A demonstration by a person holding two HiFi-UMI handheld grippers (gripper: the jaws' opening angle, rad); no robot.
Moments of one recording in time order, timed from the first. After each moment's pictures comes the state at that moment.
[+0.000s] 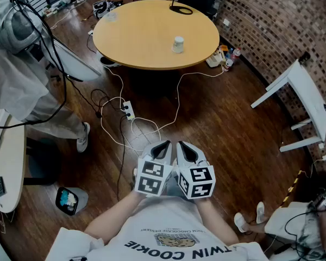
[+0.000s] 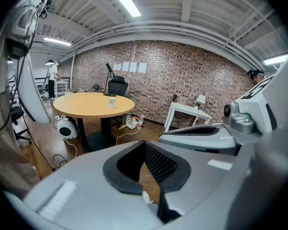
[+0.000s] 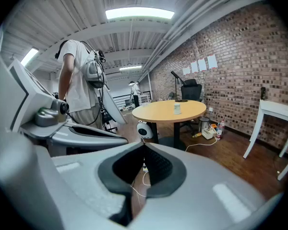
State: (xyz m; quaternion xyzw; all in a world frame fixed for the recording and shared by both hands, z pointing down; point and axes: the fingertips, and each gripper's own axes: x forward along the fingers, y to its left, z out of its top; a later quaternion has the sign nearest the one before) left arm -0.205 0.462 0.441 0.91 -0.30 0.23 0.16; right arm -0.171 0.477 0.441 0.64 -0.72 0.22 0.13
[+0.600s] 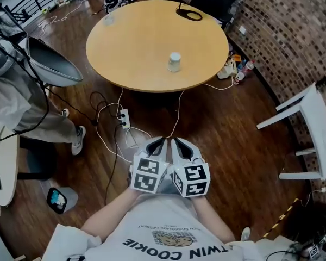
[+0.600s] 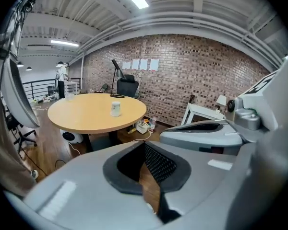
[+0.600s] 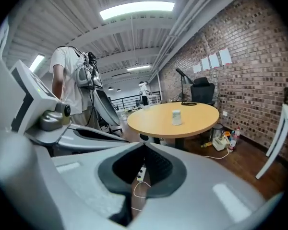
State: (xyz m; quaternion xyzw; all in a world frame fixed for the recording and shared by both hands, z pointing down) left arm -0.063 0.292 0.455 0.89 -0.36 0.23 0.16; right arm -0.031 0.303 0.448 0.59 -0.77 0.20 0.13
